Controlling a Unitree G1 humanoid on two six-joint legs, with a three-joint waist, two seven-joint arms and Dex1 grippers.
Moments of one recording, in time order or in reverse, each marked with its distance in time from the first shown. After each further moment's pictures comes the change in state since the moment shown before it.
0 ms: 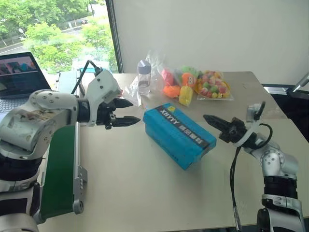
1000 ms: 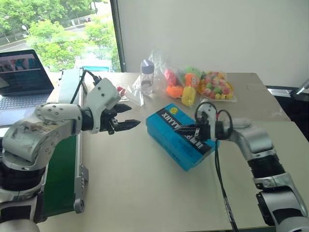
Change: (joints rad) left arm 0.137 -0.060 0.040 -0.078 -0.042 0.001 0.128; right arm -0.217 -0.173 0.399 -0.185 -0.297 0.023 0.050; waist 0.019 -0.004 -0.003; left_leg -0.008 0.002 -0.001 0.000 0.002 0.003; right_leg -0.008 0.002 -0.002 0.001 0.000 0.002
